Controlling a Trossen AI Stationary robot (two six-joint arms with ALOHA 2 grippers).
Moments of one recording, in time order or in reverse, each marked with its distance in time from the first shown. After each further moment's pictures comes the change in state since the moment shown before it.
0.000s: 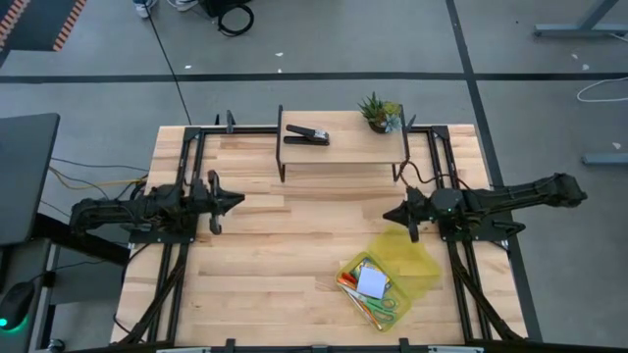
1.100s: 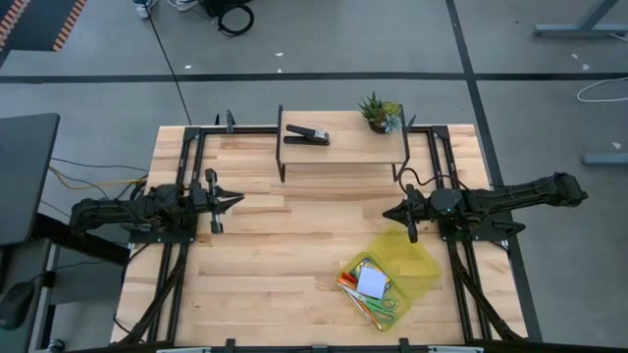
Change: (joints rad) left arm 0.000 0.000 -0.002 0.047 -0.002 0.234; right arm 0.000 0.021 0.000 0.005 0.034 -0.166
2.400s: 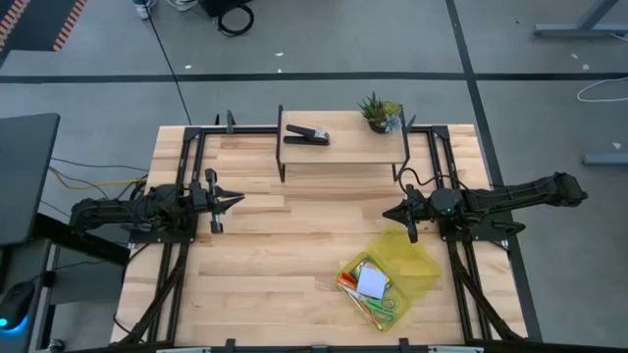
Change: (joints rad) left arm 0.000 0.000 0.000 0.002 0.000 0.000; right arm 0.000 0.000 0.000 0.000 0.000 0.000
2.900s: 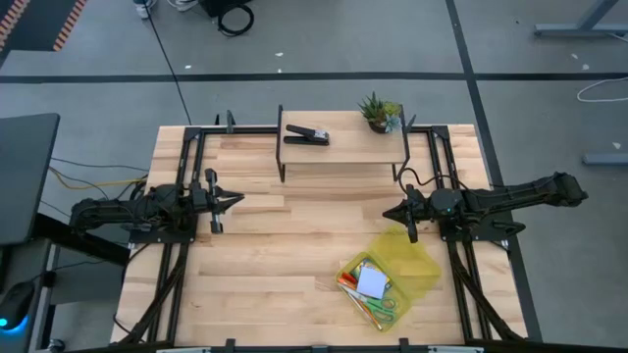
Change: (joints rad) left arm 0.000 0.000 0.000 0.000 0.000 0.000; right arm 0.000 0.000 0.000 0.000 0.000 0.000
